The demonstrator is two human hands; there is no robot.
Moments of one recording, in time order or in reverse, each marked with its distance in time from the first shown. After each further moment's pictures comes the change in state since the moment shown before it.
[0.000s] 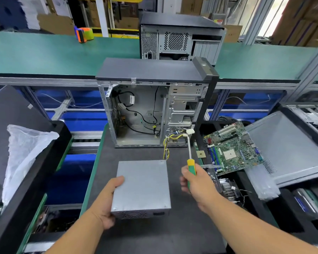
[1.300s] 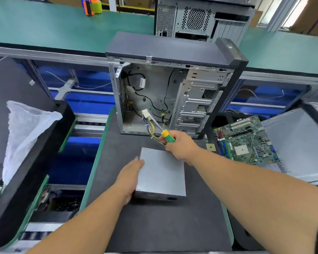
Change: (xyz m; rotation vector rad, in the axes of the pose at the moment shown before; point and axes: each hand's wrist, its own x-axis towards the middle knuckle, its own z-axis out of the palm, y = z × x) left_hand 0.053 -0.002 0.024 0.332 0.094 0.156; right_hand 0.089 -0.059 0.069 -0.491 -0.297 -0.214
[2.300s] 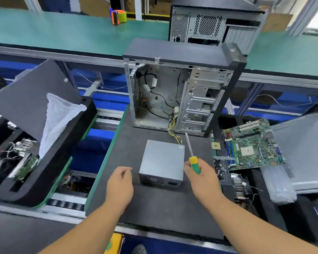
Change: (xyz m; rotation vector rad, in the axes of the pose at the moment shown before) left_hand -0.067 -0.064 -0.009 0.277 0.566 0.207; right_hand -0.142 0.069 0.004 0.146 0.269 -0.031
